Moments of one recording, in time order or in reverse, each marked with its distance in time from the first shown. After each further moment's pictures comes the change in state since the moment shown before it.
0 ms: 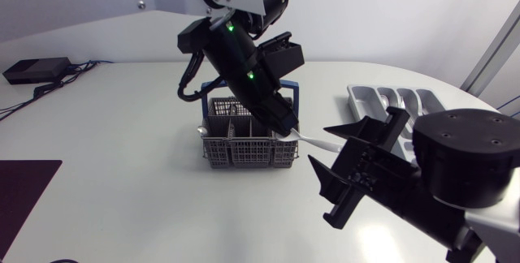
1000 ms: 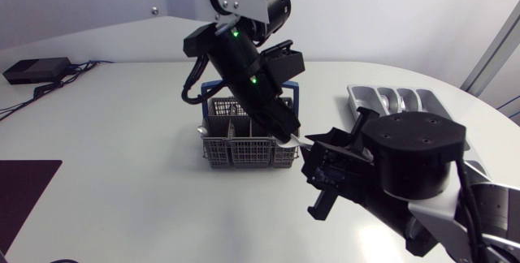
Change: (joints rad) left arm -0.002 0.032 0.015 -0.038 0.021 -0.017; right arm 0.020 0.192 0.009 0.150 0.076 -0.108
